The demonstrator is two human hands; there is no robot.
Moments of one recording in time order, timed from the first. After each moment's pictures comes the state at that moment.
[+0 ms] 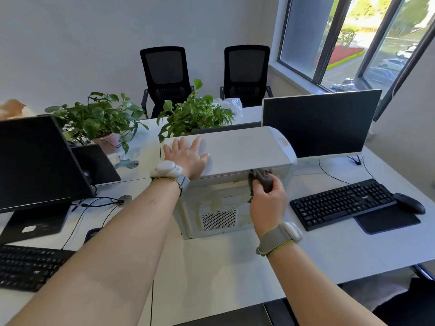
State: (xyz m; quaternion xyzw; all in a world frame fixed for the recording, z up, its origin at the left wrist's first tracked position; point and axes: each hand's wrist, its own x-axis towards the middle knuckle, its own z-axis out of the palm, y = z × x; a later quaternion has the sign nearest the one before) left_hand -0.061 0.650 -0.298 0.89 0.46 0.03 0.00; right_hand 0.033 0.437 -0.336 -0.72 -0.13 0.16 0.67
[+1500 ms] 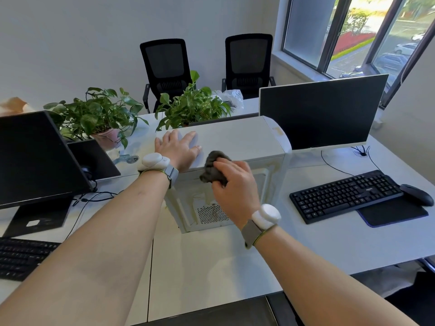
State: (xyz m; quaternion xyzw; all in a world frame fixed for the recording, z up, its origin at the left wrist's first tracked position) left_hand -0.060 0.650 -0.295 0.88 0.48 0.02 0.03; right_hand 0.024 0.453 -0.329 -0.71 -0.52 -0.03 0.47
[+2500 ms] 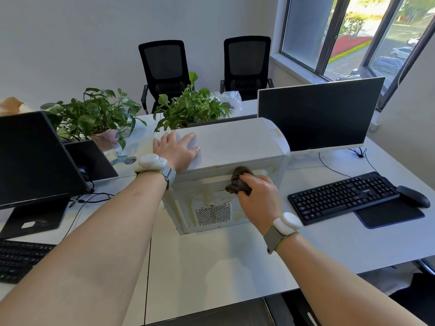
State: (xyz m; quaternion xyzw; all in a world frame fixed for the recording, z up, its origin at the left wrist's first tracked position) left_hand -0.061 0.651 -0.294 0.88 0.48 0.01 0.03; right_hand 0.065 0.420 -0.355 -0.78 -0.47 0.00 0.40
